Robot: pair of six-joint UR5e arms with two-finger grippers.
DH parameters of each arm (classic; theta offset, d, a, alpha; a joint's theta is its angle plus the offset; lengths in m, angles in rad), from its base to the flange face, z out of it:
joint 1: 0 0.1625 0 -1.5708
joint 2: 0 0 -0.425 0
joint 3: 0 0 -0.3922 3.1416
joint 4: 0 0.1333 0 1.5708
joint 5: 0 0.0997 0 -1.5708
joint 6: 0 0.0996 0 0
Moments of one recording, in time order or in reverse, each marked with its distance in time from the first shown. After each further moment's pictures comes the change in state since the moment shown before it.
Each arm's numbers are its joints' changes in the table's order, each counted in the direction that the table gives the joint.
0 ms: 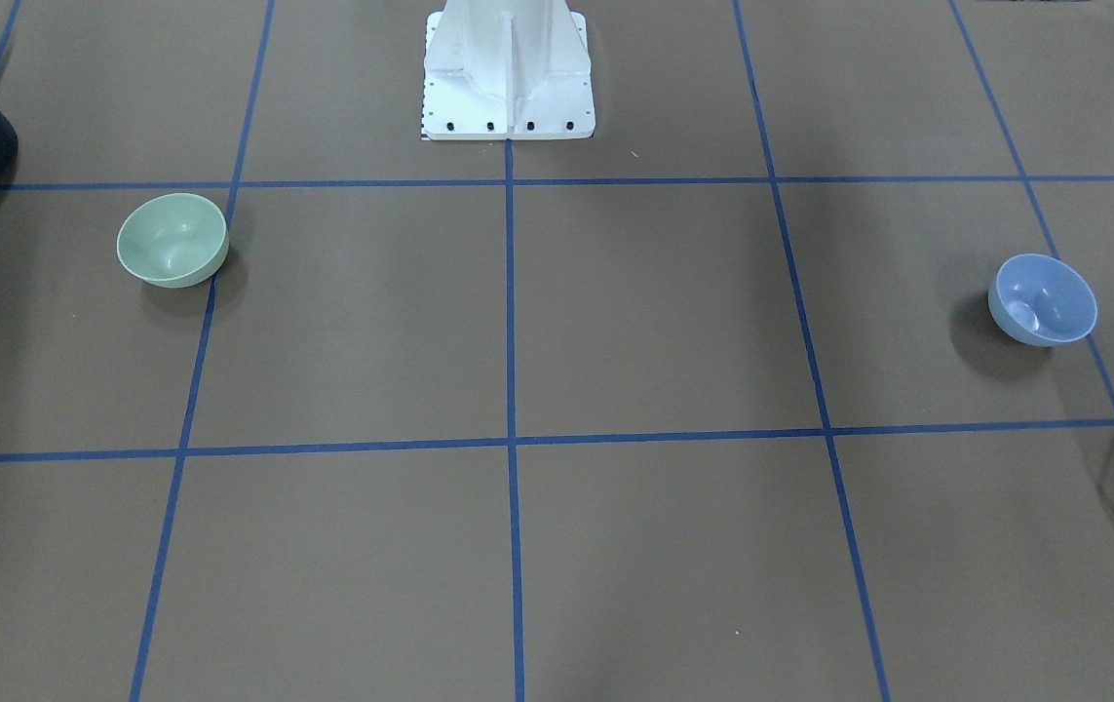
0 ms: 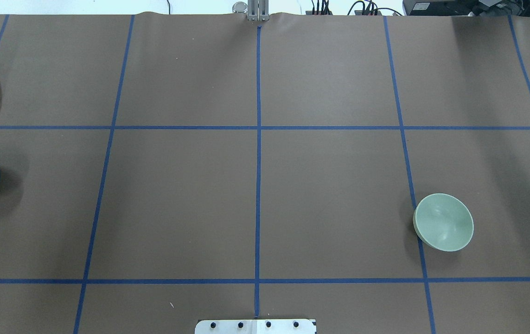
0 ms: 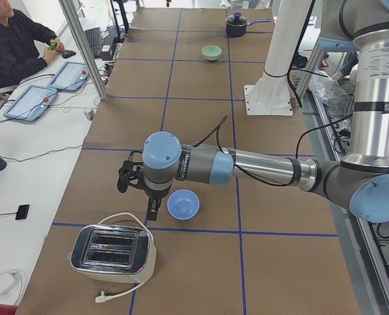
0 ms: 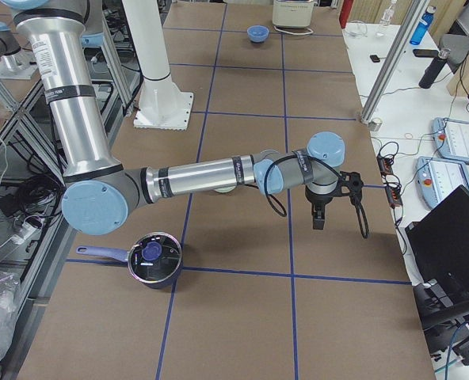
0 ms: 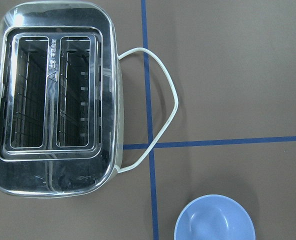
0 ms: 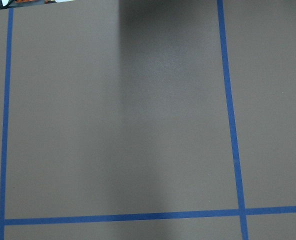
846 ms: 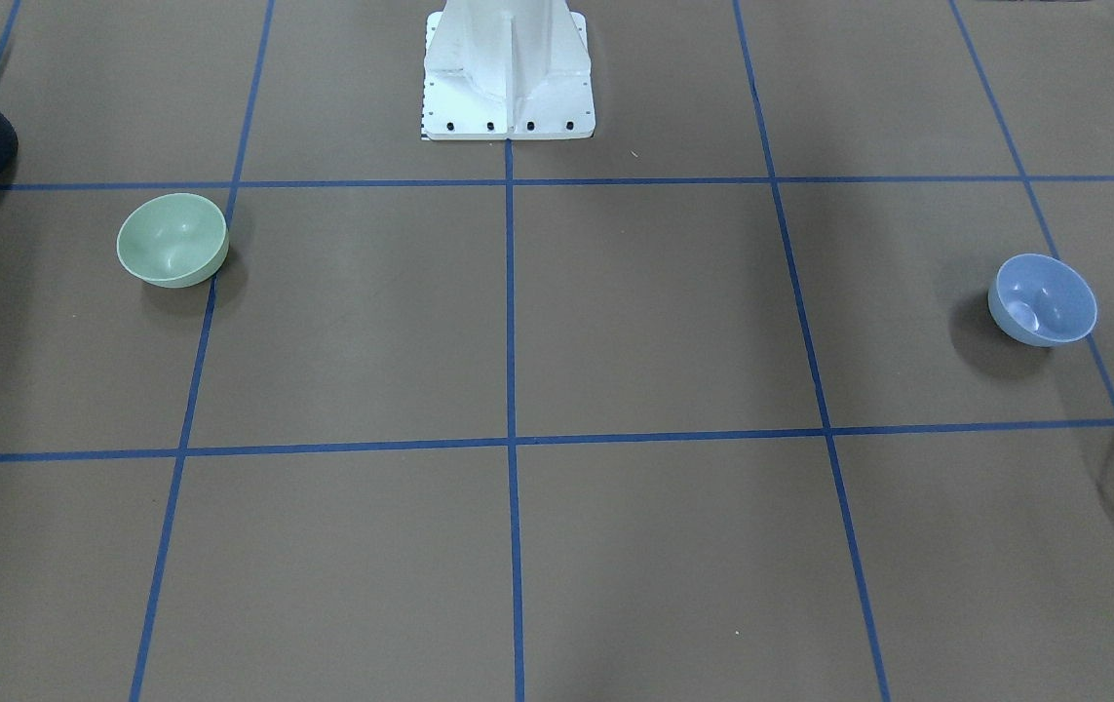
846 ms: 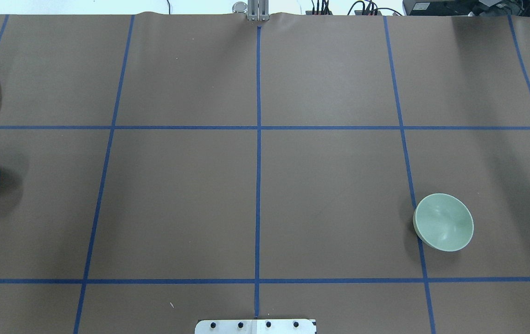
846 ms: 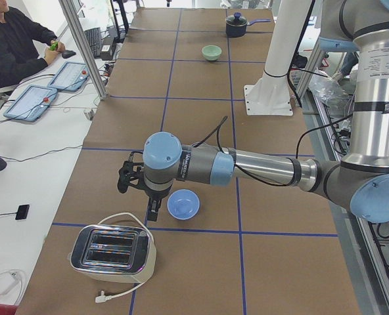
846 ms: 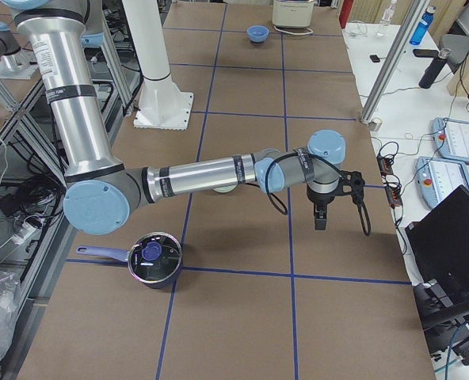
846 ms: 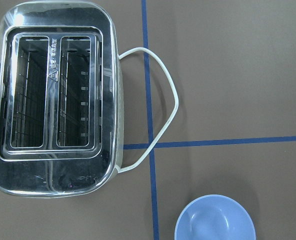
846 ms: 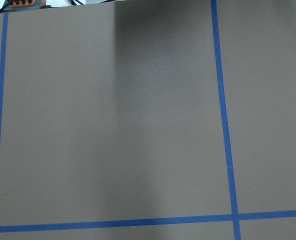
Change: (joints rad) left arm 0.000 -0.005 0.001 -0.003 0.004 -0.001; right arm -0.006 0.025 -0.025 -0.004 -0.039 0.004
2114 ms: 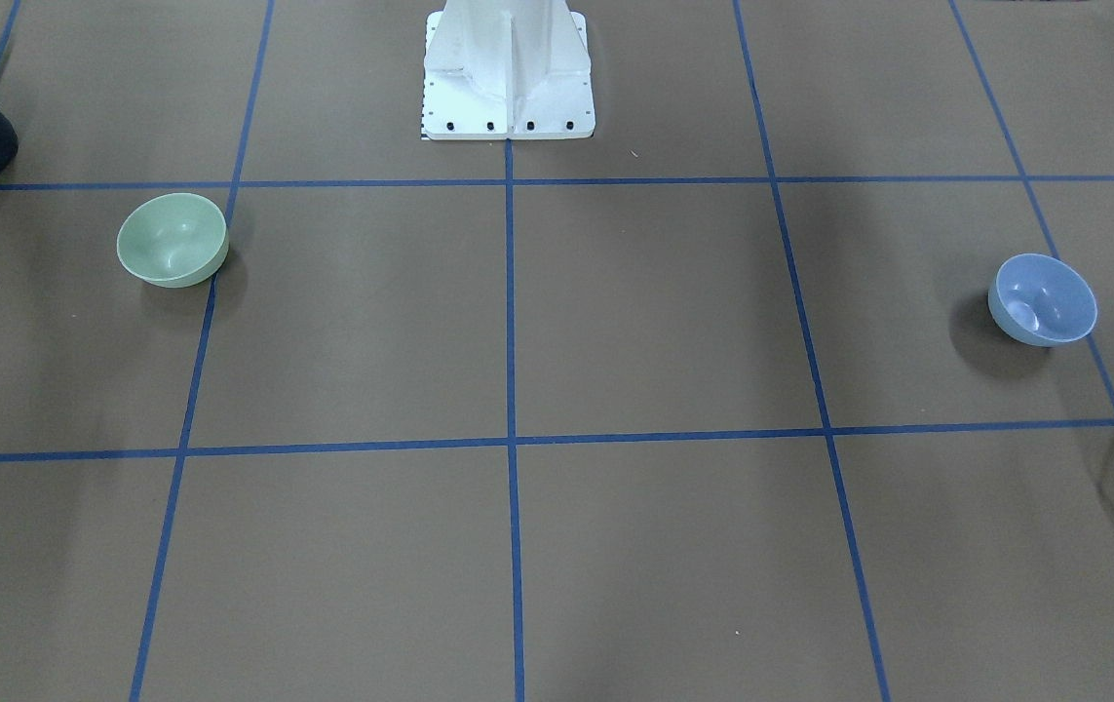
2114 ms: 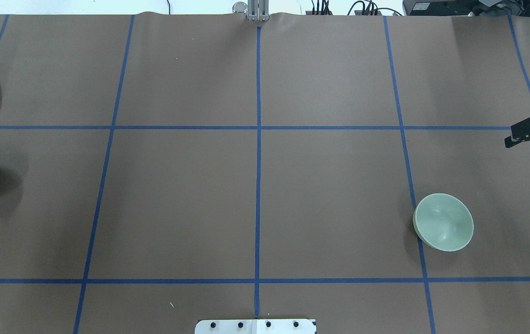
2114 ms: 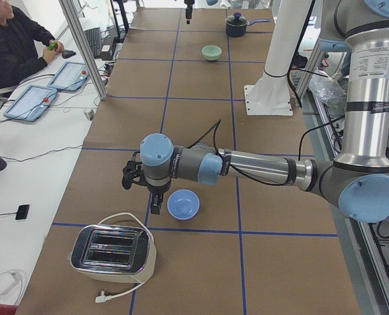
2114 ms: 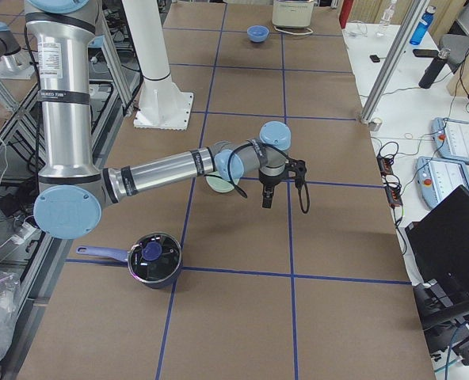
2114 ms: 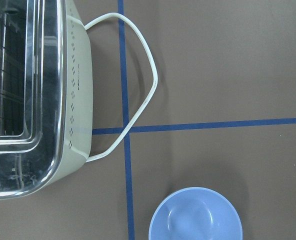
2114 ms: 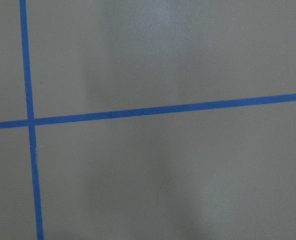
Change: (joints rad) left arm 0.158 0.008 -0.045 -0.061 0.006 -0.106; right arm -0.319 0.314 -0.361 0.115 0.003 0.359
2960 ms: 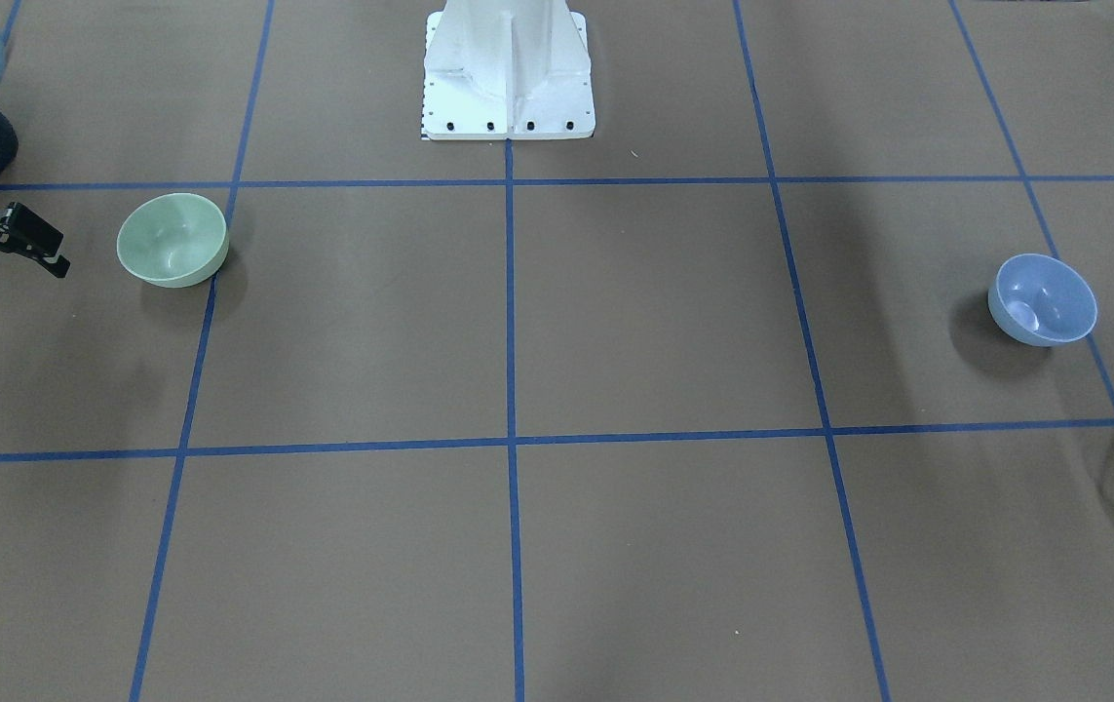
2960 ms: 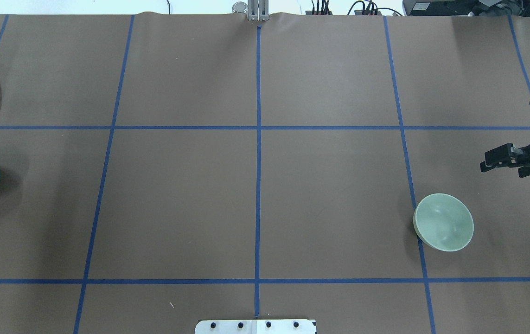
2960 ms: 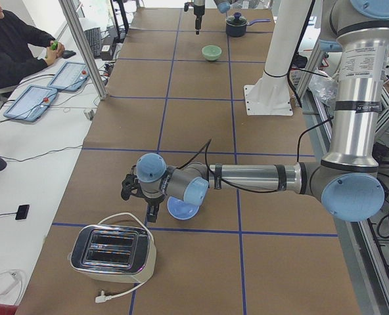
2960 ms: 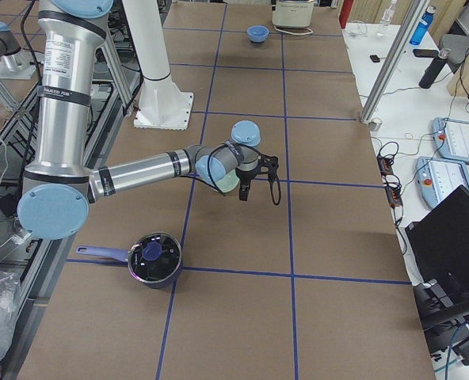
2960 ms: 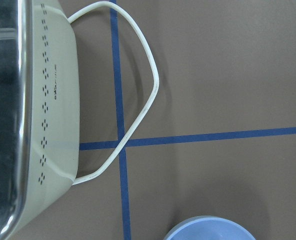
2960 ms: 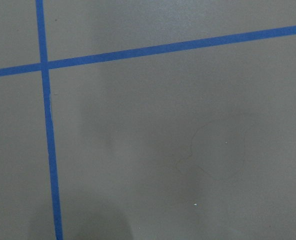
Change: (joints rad) left arm 0.116 0.033 -0.214 -0.308 0.035 -0.150; right arm -0.138 0.046 -0.013 0.129 -0.077 0.157
